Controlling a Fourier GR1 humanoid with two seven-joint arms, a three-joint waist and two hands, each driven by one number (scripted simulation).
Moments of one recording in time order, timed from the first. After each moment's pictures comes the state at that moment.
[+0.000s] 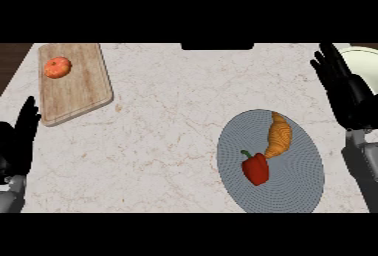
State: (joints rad) left arm -0.09 0.57 -0.11 -1.38 0.20 0.41 0.12; right arm -0.40 -0.45 0.05 -1.38 -0.33 -0.07 0.01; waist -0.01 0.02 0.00
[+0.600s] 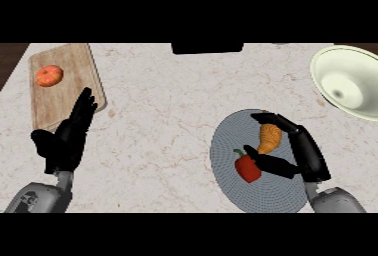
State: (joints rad) left arm -0.15 0.39 -0.23 -1.49 0.25 0.33 0.04; right arm -0.15 -0.37 0.35 -1.55 0.02 -0.25 -0.09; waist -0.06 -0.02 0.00
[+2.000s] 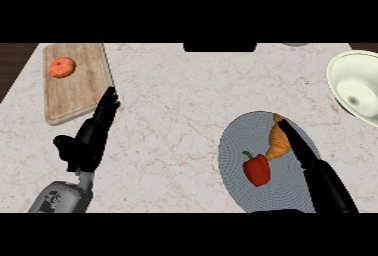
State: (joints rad) left arm -0.17 0.27 -0.26 -1.51 0.18 0.27 0.02; right arm 0.05 -0.41 0.43 -2.11 0.45 -0.16 0.65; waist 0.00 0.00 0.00
